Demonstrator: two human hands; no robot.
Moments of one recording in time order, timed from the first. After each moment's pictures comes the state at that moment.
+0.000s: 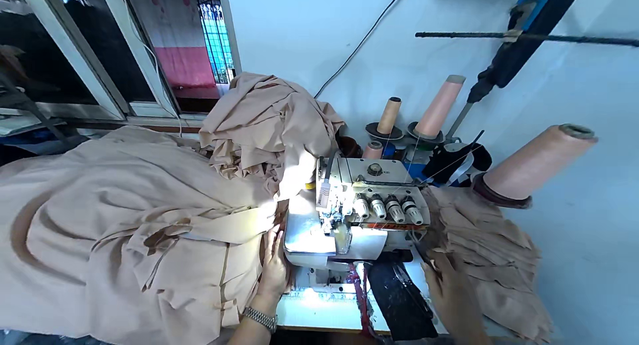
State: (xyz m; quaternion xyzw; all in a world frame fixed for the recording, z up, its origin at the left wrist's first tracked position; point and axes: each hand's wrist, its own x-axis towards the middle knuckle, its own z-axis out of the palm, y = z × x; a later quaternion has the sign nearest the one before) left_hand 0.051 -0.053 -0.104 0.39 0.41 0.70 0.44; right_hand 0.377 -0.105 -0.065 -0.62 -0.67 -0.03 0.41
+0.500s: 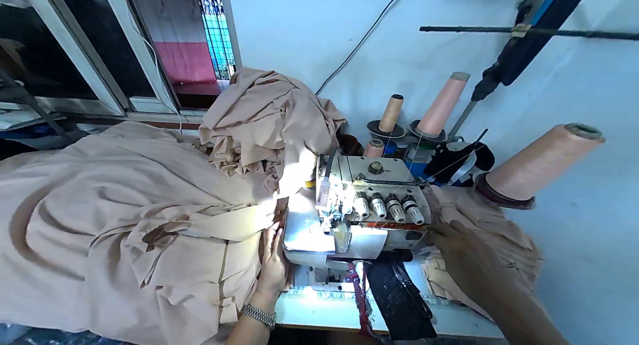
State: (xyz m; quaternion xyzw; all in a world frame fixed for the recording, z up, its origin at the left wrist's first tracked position) left_hand 0.051 -0.050 -0.106 0.39 0.40 0.70 0.44; right_hand 0.406 -0.064 0.004 -0.54 -0.81 -0.16 0.15
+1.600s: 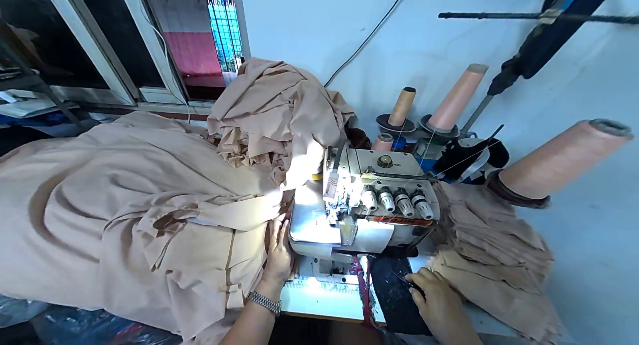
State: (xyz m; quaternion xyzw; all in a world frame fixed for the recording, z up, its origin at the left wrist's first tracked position) left_hand 0.050 -0.051 -0.109 0.40 0.41 0.69 0.44; right_hand 0.366 -0.120 -0.074 -0.65 -0.74 0.08 0.17
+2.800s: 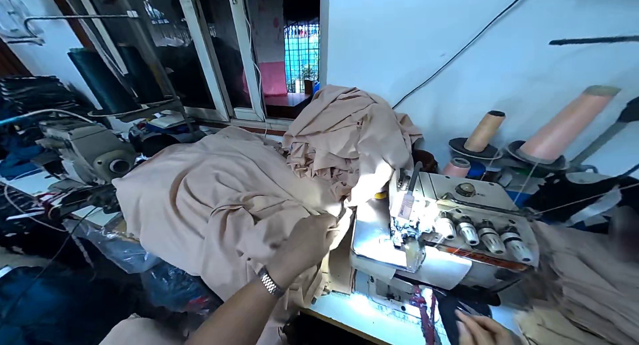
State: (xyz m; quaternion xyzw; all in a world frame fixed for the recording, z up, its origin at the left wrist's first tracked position) left_hand -0.030 -0.082 0.032 0.74 0.63 0.21 0.11; right_hand 0.314 -0.137 -0.112 -0.53 -0.72 -0.05 0.44
